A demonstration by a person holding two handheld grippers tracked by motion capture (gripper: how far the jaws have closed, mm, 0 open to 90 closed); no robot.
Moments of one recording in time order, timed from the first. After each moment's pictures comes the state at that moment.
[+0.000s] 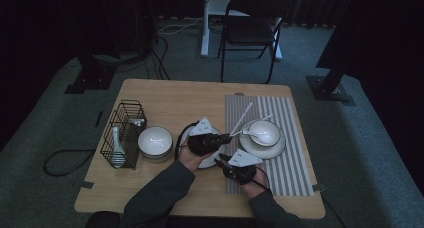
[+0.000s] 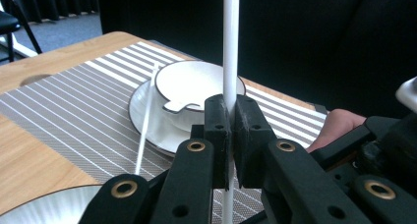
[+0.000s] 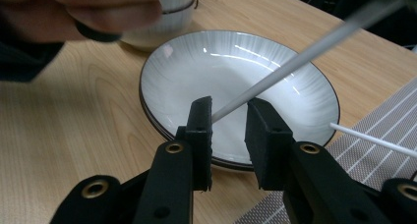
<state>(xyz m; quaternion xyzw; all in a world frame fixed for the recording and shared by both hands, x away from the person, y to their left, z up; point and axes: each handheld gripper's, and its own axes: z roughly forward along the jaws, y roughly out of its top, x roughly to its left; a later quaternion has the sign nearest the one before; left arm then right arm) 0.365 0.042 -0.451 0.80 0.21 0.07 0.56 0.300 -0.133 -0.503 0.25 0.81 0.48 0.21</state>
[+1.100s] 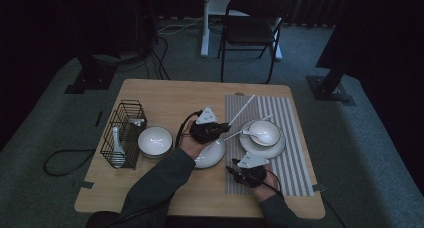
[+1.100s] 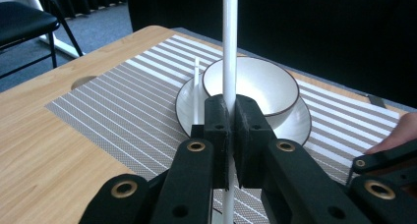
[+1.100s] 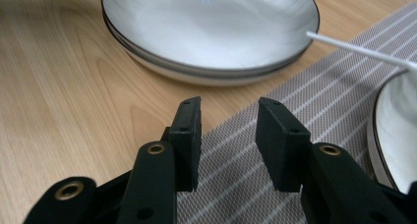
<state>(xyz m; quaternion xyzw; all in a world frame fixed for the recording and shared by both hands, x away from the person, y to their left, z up) 0.400 0.038 -0.439 0.82 0.23 0.12 0.52 0.301 -0.166 -0.522 0.29 0.85 0.41 0.20</state>
